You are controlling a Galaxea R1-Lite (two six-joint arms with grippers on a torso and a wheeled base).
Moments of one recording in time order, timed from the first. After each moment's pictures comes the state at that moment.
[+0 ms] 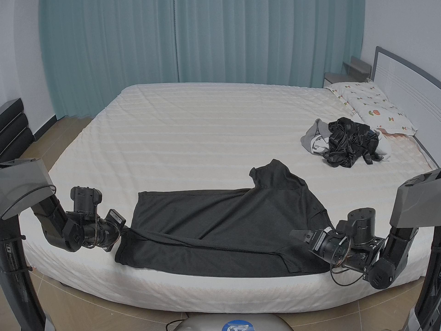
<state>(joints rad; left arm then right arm) -0.01 2.18 -0.68 -0.74 -0.18 -1.01 0.41 2.17 -0.37 -1.29 0.06 0.83</state>
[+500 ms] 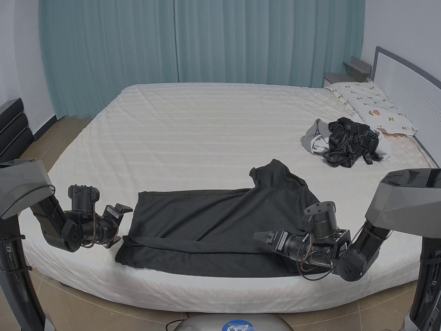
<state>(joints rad) 0.00 2.18 -0.67 -0.84 -0.17 -1.10 0.57 2.24 -0.68 -0.97 0.04 0.83</state>
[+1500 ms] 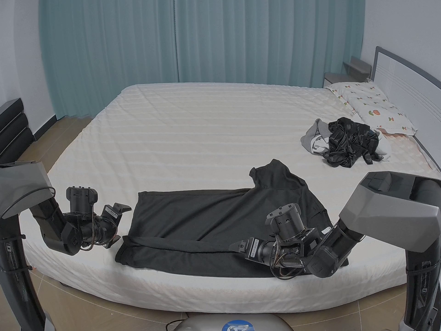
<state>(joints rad) 0.00 2.19 -0.65 -0.89 -0.17 -1.10 0.65 2.31 -0.90 -0.68 0.04 0.83</state>
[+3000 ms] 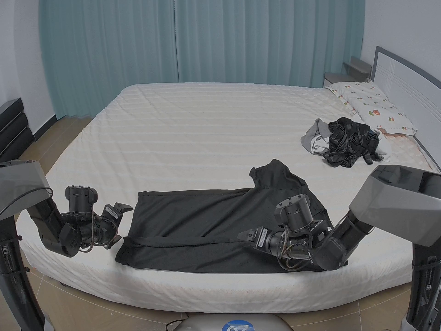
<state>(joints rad) -0.06 2.13 -0.60 -0.89 -0.17 -1.10 0.60 2.25 -0.86 -0.69 0.00 0.82</state>
